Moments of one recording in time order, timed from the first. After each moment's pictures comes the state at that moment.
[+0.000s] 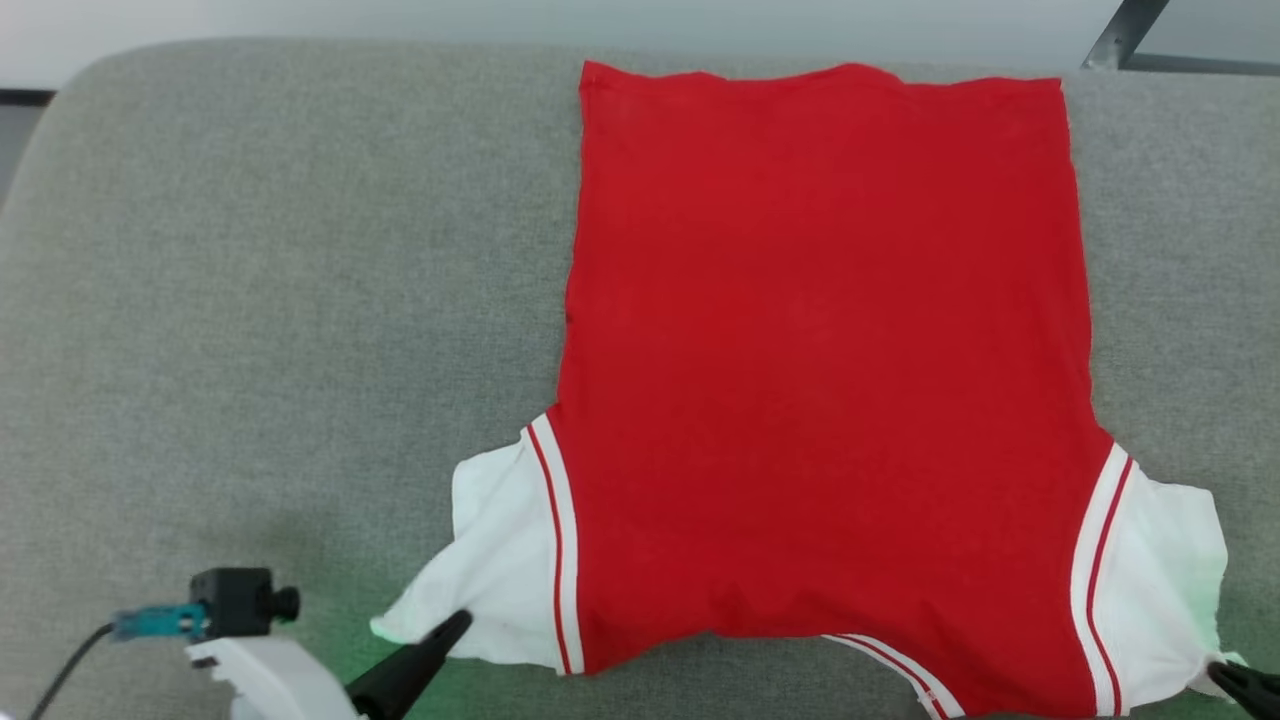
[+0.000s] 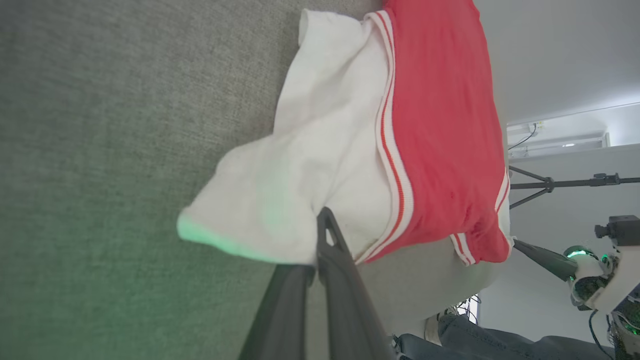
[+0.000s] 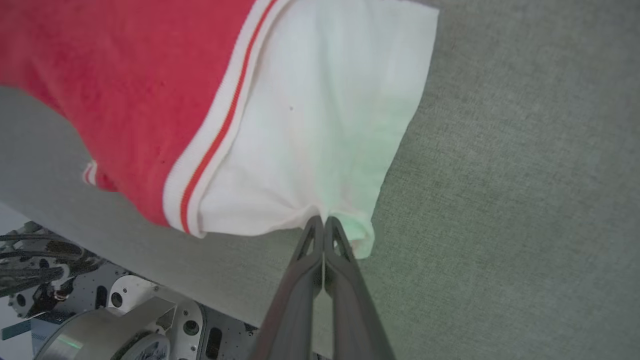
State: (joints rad) left arm -0.24 0.91 -0.86 -0.15 -1.65 0.06 -0.09; right arm 0.25 -0.69 -0.08 -0.36 0.76 0.13 0.80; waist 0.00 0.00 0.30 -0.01
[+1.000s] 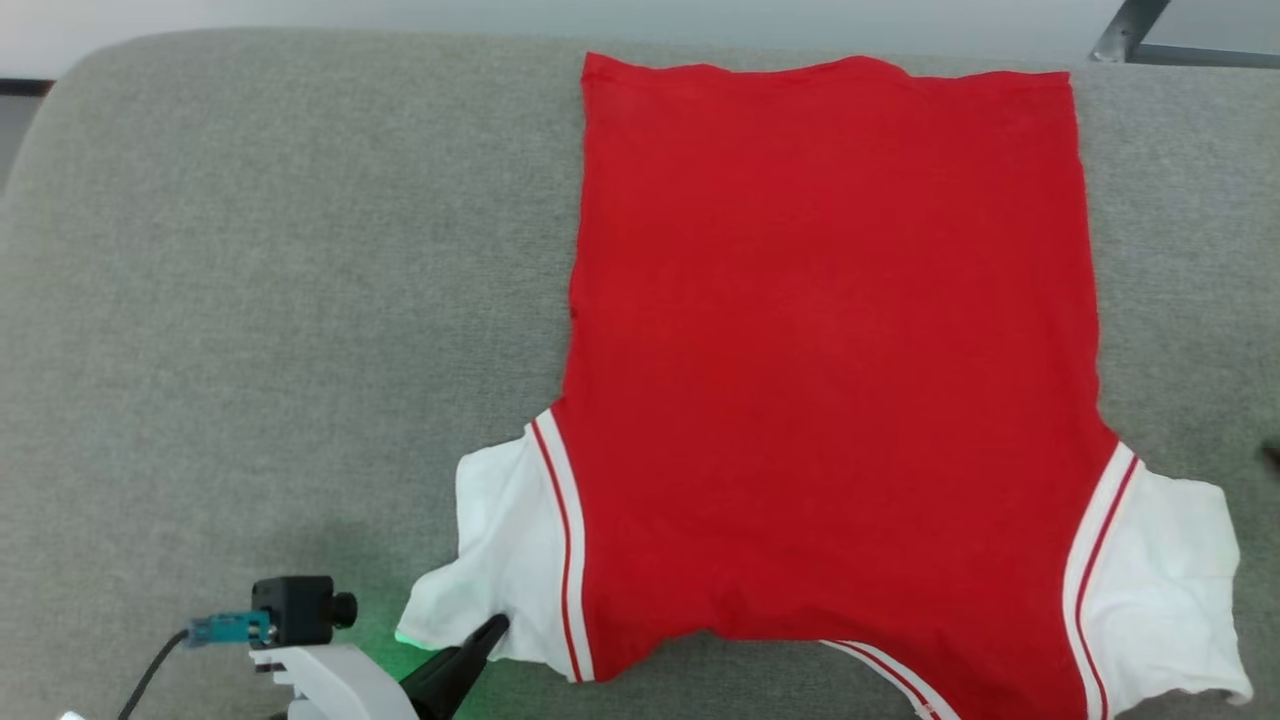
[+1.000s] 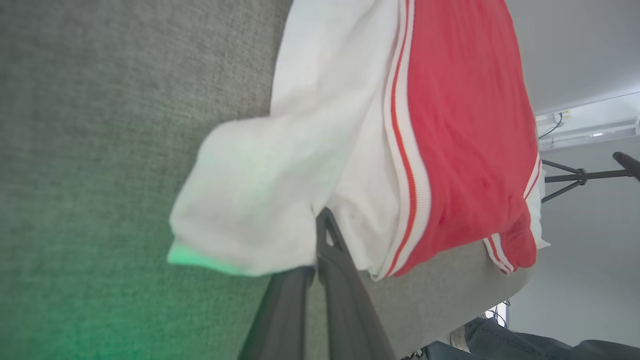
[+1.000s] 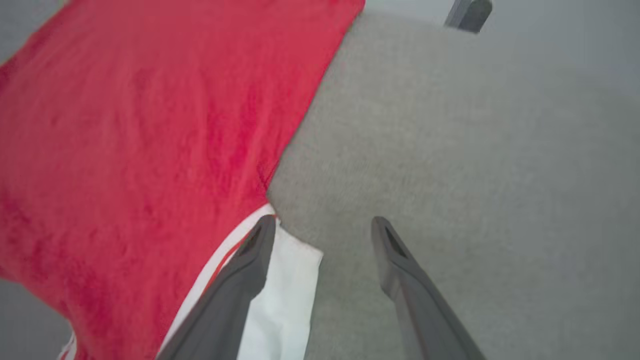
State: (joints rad) left arm -0.28 0.78 -0.93 -0.02 -1.52 0.11 -0.12; right arm -0.01 -0.73 -0.09 -0.25 0.77 0.13 0.65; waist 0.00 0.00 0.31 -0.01
